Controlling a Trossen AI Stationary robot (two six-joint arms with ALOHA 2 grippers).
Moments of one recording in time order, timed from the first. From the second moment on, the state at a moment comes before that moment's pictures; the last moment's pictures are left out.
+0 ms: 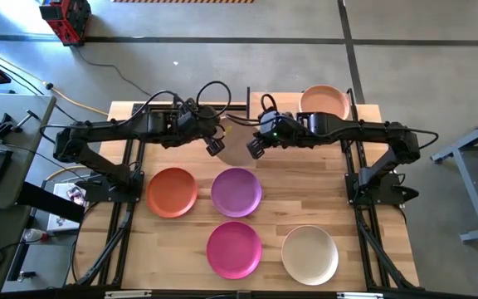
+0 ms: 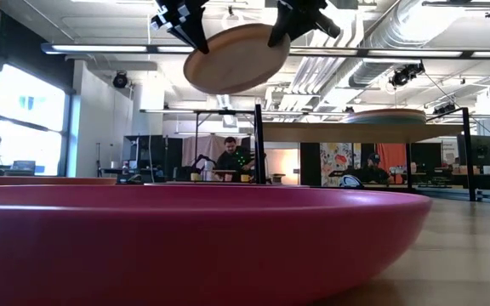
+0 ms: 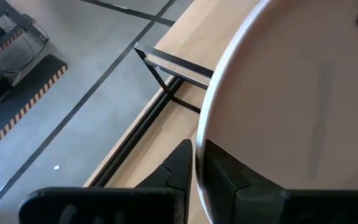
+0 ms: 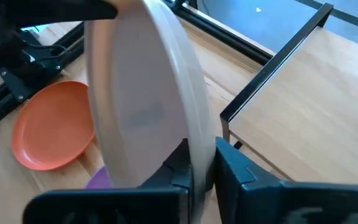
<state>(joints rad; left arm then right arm) 0.12 1.42 1.41 -0.79 -0.58 -0.15 -0.08 1.60 1.63 -0.85 0.36 0.63</state>
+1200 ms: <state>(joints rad) 0.27 1.35 1.52 -0.68 -0.48 0.08 -0.44 1.22 1.44 -1.17 0.31 0.58</state>
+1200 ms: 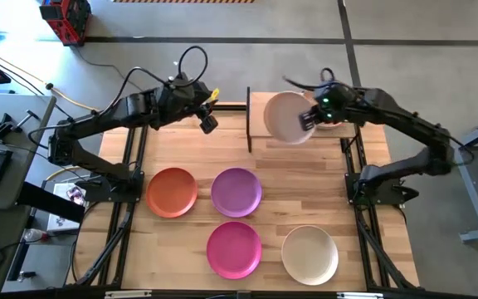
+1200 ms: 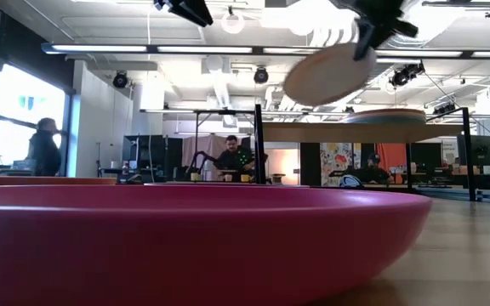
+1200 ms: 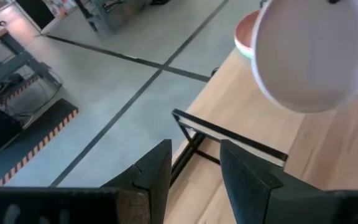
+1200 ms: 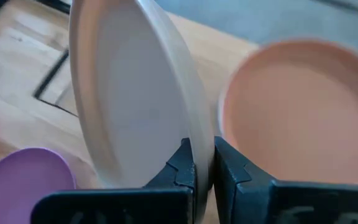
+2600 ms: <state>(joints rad) 0.36 1.35 1.52 -0.68 -0.48 0.09 -1.02 0.74 0.82 -0.80 0.18 1.08</state>
